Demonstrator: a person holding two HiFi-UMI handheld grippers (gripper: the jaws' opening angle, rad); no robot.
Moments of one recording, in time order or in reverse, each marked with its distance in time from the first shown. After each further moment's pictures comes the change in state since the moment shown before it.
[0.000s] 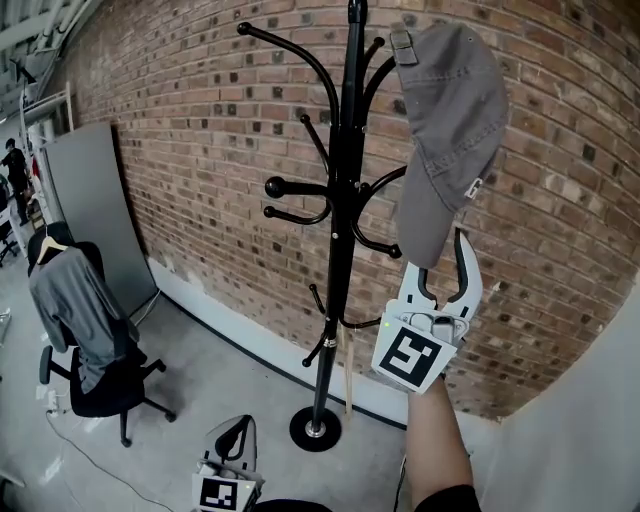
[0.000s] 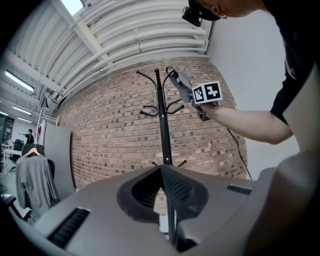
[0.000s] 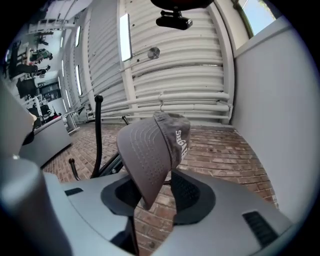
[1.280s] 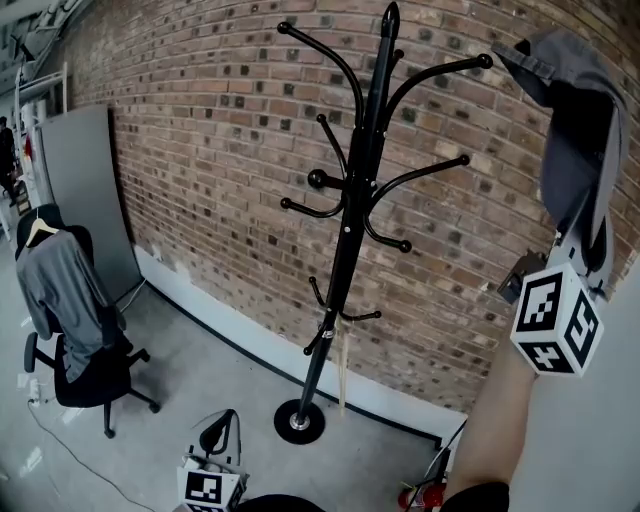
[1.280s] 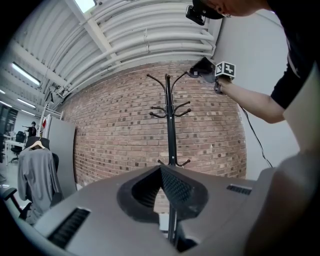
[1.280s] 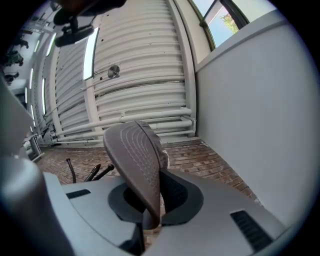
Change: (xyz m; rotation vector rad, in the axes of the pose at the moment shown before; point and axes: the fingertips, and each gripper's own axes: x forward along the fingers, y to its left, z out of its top) left arm -0.037 0.037 -0.004 -0.055 0.004 0.014; right arm 0.012 -0.186 0.119 0.234 -0.127 -0.308
